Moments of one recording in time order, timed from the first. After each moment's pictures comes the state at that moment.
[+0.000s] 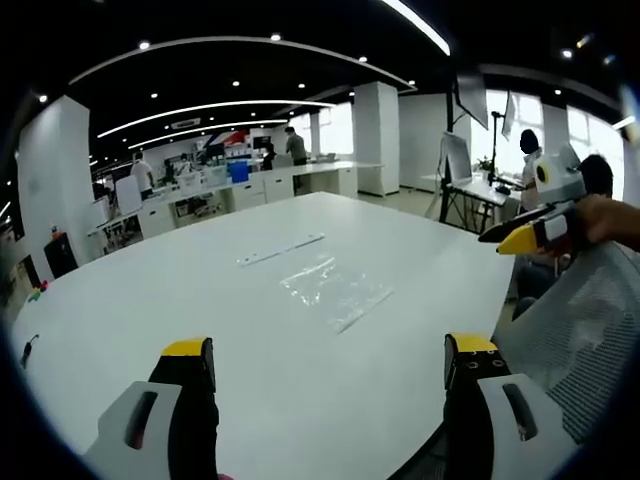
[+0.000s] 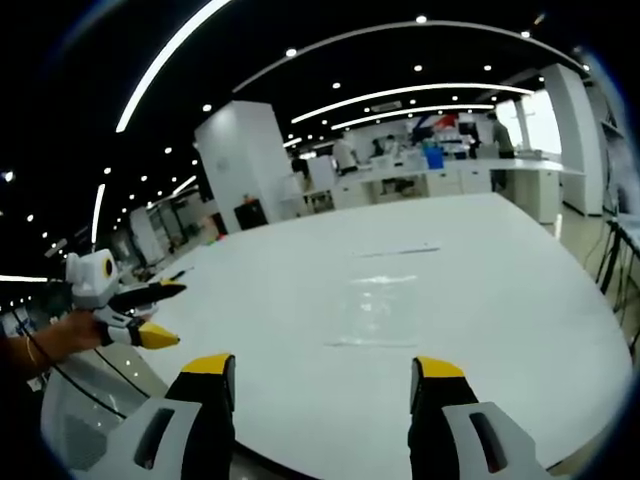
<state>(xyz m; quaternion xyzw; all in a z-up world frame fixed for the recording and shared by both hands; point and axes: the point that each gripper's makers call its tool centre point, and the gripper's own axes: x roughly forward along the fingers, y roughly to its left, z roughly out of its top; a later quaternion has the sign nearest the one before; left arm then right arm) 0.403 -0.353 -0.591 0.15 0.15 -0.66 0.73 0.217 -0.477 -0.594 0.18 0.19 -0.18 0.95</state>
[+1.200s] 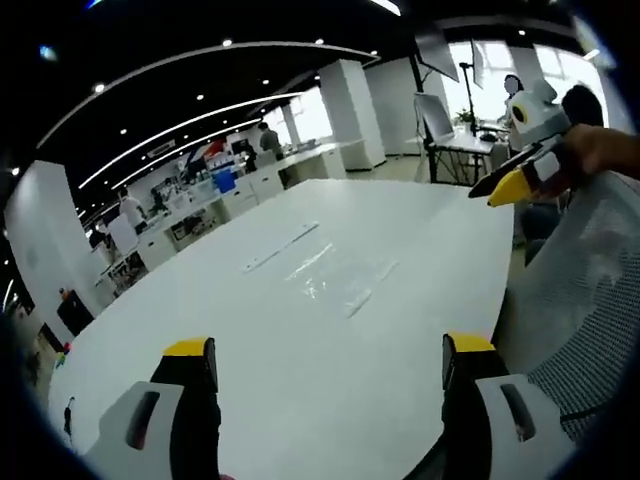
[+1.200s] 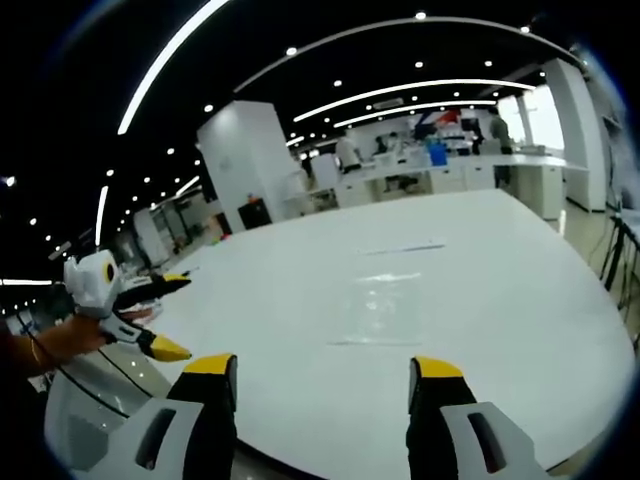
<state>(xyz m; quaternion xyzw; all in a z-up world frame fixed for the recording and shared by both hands) 0.395 -0.361 -0.593 0.27 0.08 -0.67 0.69 0.218 -0.474 -0.593 0.19 0.18 -0.17 0.95</state>
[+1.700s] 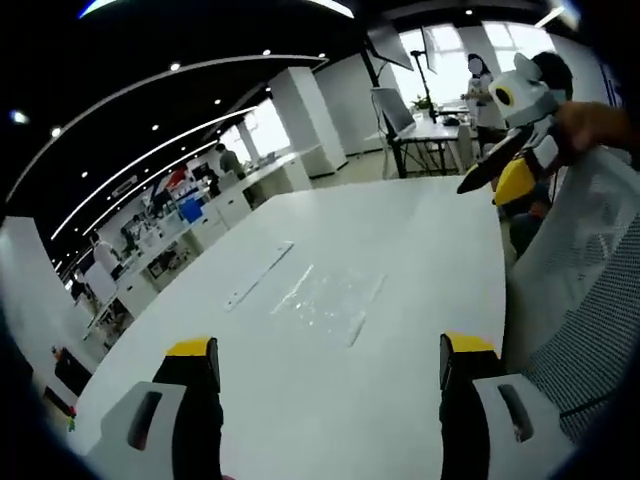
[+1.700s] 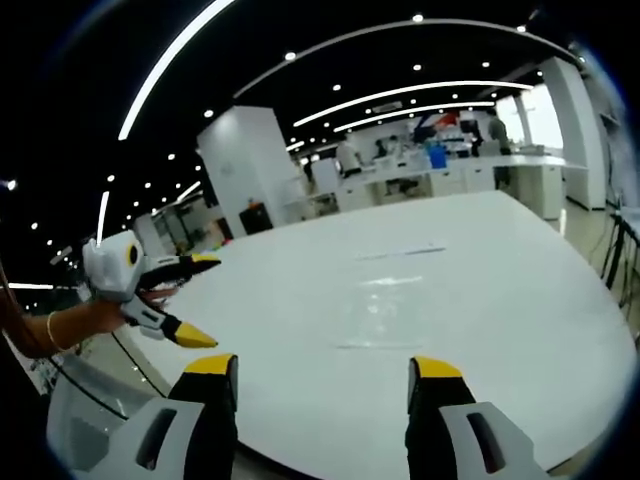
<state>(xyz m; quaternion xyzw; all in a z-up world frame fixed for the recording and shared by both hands) 0.389 -0.415 -0.590 0.31 0.03 -0.72 0.62 0.218 -0.474 -0.590 0.19 0.18 -0.17 0.95</state>
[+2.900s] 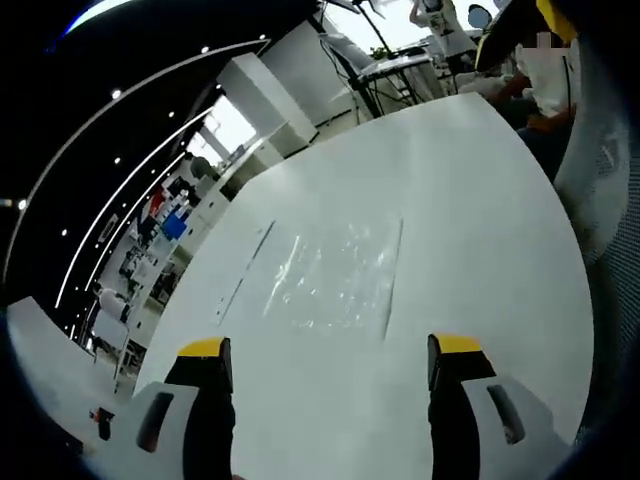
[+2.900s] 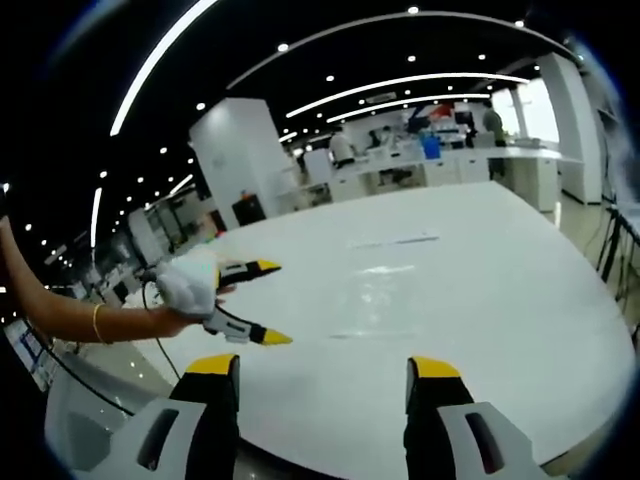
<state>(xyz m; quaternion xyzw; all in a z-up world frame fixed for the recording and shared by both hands) 0.415 -0.498 -0.688 0.43 -0.03 -0.69 0.57 0.213 -0.477 -0.601 0.20 0.20 -0.18 0.94</state>
